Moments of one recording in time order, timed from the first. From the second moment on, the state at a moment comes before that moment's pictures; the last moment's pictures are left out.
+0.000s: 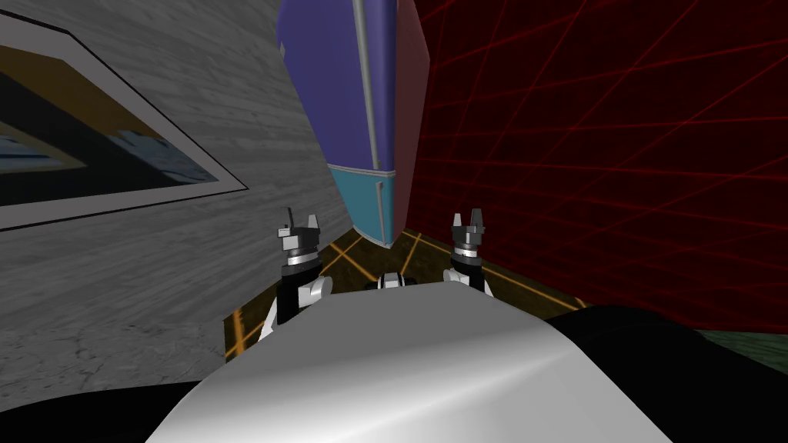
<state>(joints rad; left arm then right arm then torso) 0.49 0.08 0.07 -2.29 0.10 -0.48 -0.04 0.55 0.01 -0.07 -2.25 -0.01 -0.61 -0.03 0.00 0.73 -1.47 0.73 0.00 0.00</state>
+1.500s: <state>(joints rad) 0.51 0.17 0.19 -2.39 0.29 -0.11 0.16 0.55 0.01 -0.07 -2.25 -0.01 -0.61 -0.03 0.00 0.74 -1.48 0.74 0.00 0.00</state>
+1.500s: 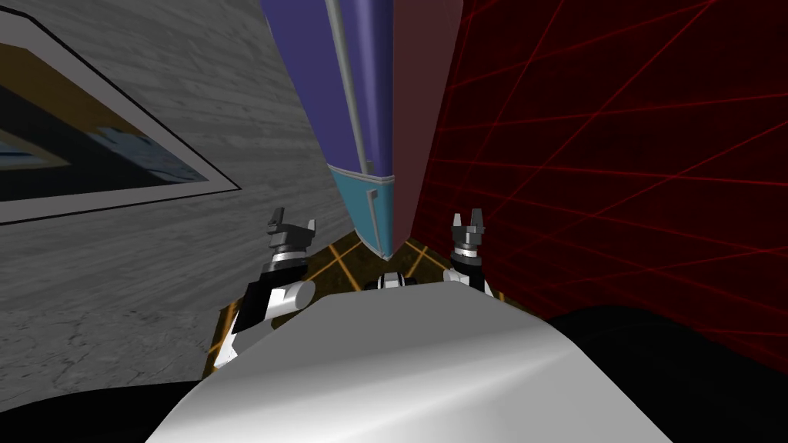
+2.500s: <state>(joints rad) 0.53 0.19 0.28 -2.40 0.42 0.14 0.30 0.55 0.01 -0.07 -2.25 -0.01 -0.61 -0.03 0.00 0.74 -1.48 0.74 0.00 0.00</state>
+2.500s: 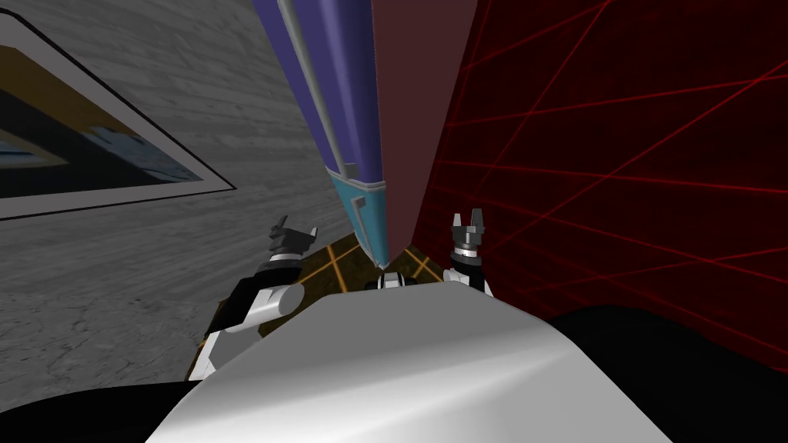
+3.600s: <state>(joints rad) 0.55 0.23 0.37 -2.42 0.56 0.41 0.44 0.55 0.00 -0.07 -2.25 -0.01 -0.61 -0.03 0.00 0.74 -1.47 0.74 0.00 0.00</state>
